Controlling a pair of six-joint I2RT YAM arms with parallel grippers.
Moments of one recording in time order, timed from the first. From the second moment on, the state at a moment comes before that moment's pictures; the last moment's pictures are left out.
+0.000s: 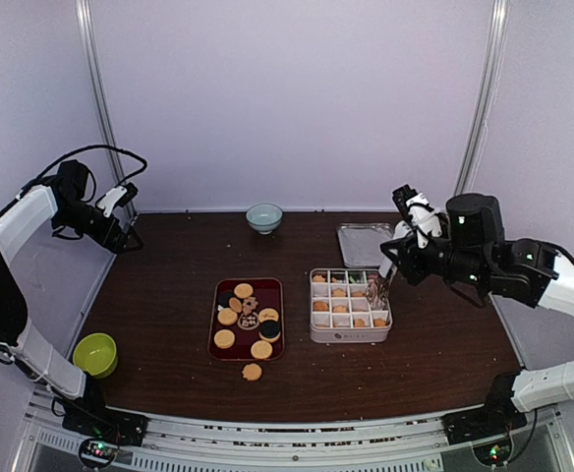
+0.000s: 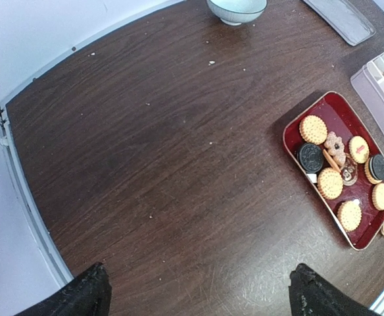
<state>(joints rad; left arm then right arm) 0.13 1.51 1.38 -0.94 0.46 0.60 0.84 1.00 0.96 -0.38 0.26 0.06</state>
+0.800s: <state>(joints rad) 0.13 1.50 1.37 -0.96 0.47 0.63 1.01 1.83 1.61 0.09 0.06 0.15</state>
